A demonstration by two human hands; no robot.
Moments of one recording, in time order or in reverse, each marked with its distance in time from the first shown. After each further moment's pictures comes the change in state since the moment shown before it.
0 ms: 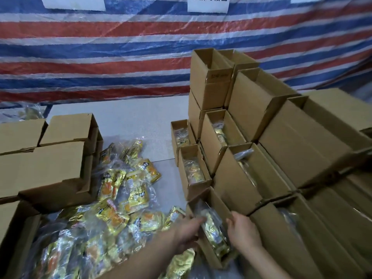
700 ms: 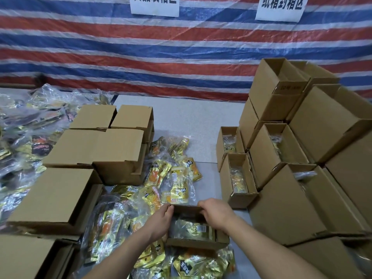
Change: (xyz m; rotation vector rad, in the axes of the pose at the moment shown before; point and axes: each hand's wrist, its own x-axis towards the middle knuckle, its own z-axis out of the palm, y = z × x) left_hand -0.047 -0.049 -0.169 0.388 0.460 0.247; right_hand 0.043 -0.165 0.061 -0.472 -0.352 -0.777
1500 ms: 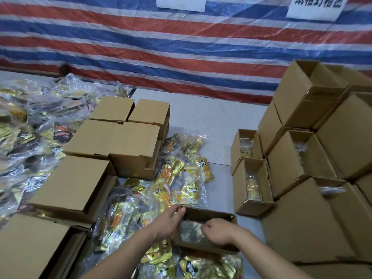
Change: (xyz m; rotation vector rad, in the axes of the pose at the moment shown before) left_hand 0.007 -0.019 -0.003 -0.086 -0.040 0.040; right_hand 0.006 -0.021 0.017 0.339 -0.487 0.102
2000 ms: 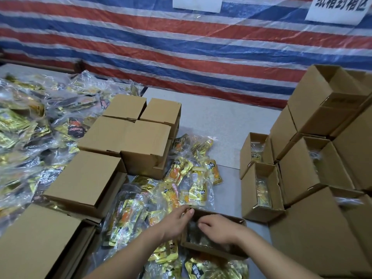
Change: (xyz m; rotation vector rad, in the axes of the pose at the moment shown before) left_hand 0.005 -0.007 0.001 0.010 -0.019 0.006; right_hand -0.003 -0.026 -0.009 -0.014 0.054 -0.150
